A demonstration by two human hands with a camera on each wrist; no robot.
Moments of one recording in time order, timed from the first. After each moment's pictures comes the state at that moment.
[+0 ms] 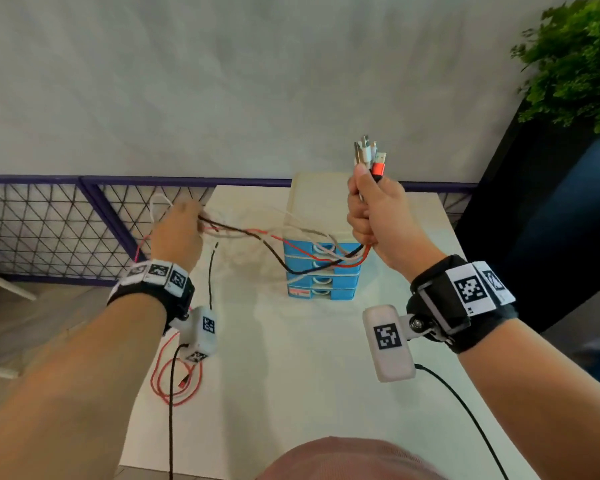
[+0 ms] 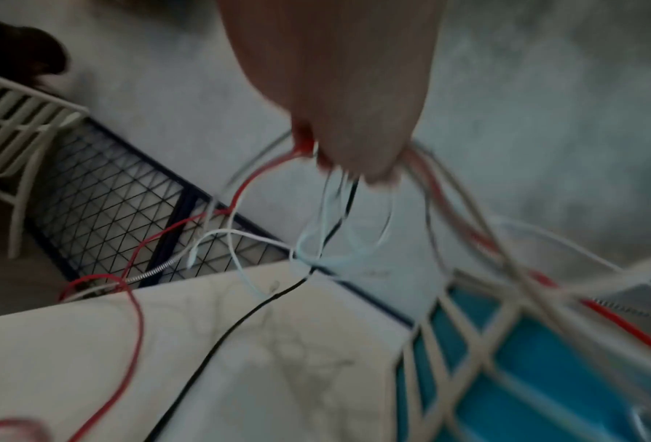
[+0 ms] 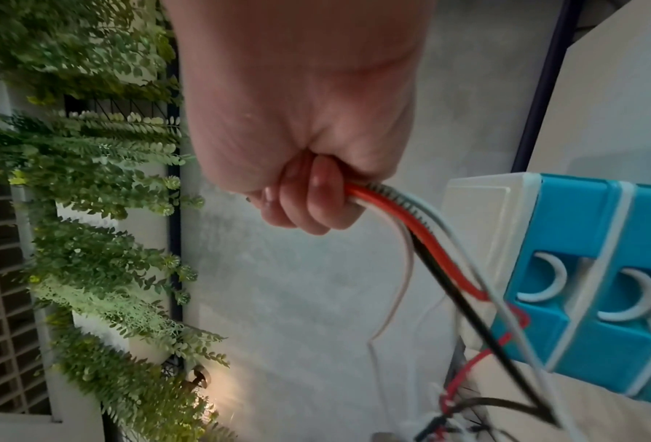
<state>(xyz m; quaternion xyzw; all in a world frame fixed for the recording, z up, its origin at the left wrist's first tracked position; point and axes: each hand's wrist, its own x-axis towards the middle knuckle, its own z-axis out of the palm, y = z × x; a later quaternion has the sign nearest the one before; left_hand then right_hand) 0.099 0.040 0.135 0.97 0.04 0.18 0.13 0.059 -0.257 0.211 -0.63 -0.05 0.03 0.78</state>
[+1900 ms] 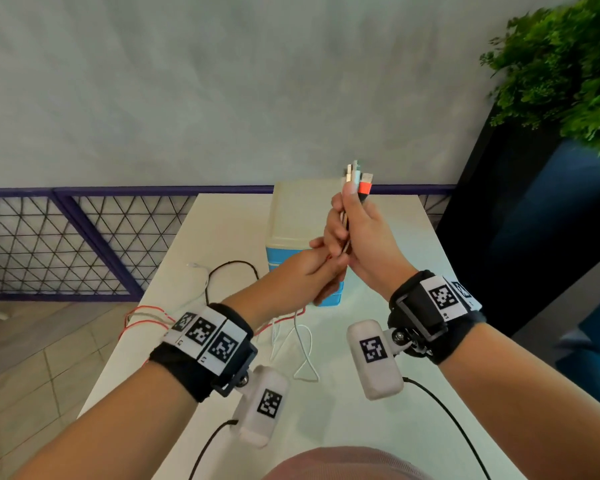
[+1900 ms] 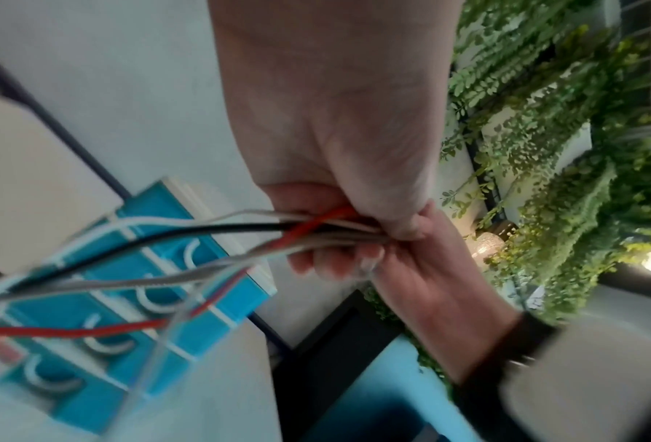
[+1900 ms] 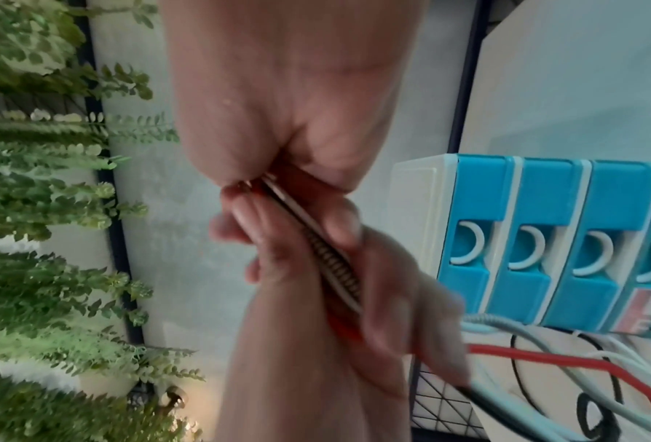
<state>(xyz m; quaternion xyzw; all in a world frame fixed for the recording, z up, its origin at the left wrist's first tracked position) 0.036 -0.129 0.165 0.80 -0.29 -0.13 0.51 0.056 -0.254 0.193 -0.53 -0.07 0.03 0.85</state>
